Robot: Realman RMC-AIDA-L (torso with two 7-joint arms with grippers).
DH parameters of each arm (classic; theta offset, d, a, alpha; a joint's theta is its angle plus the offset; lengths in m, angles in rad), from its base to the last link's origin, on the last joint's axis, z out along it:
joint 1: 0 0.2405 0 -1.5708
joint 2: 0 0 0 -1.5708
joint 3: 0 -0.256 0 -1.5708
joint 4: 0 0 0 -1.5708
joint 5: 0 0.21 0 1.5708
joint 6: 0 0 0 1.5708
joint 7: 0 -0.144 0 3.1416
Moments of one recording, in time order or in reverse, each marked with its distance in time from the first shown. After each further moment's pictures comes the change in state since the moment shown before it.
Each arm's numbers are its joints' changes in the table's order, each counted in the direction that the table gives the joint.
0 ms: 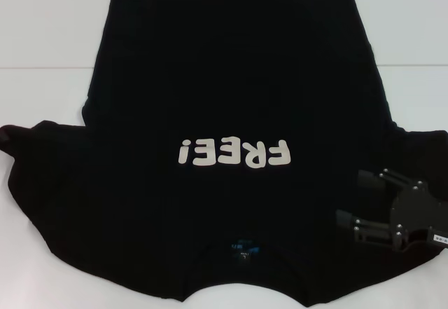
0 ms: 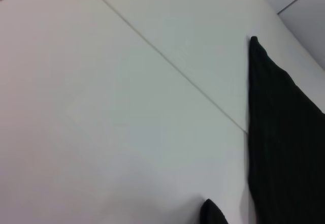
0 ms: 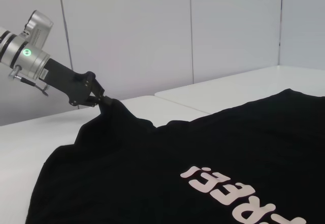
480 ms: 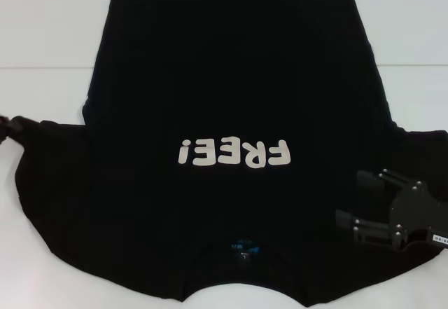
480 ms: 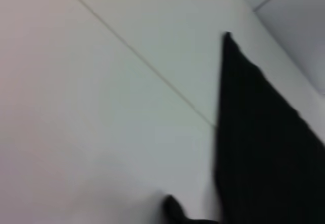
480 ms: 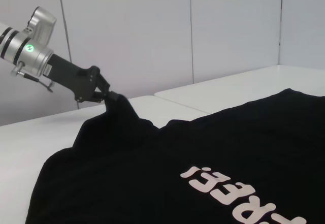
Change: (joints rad) left arm -0.015 -0.004 0.000 -0.003 -0.033 -0.049 -0.003; right arm 0.001 0.000 0.001 -0.003 0.000 -0.002 0.000
